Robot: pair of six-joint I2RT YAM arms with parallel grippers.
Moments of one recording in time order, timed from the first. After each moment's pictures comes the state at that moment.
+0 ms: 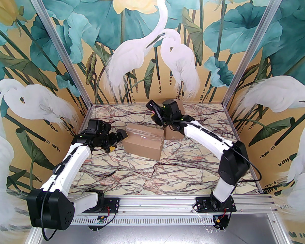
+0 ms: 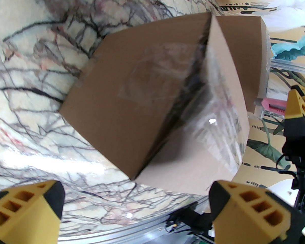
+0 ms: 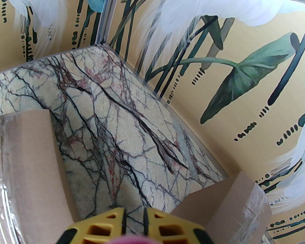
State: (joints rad) left arm -0.07 1.20 0.98 -0.77 0.52 -0.70; right arm 0.62 1.78 1.53 -0.25 -0.10 -0.42
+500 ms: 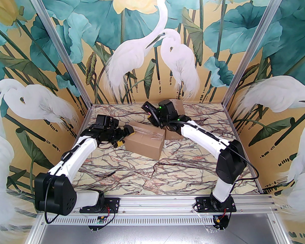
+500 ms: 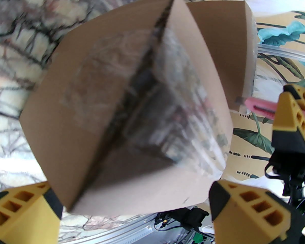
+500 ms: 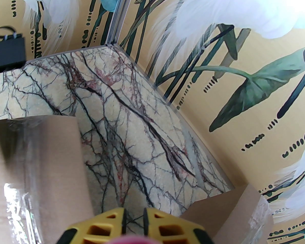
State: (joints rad) left arm -0.15 1.37 1.09 -0.67 0.56 -0.68; right arm 0.67 1.78 1.55 -0.29 -0.10 -0.42
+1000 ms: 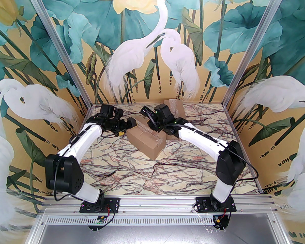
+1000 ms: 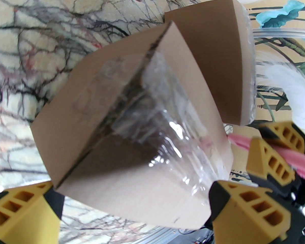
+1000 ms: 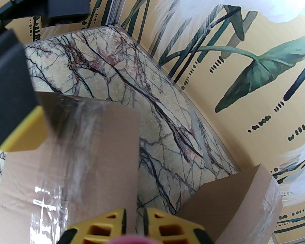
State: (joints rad) left arm -0.16 1.60 1.33 -0.72 0.54 -0.46; right arm 0.73 1.77 1.52 -0.36 0.01 -0.37
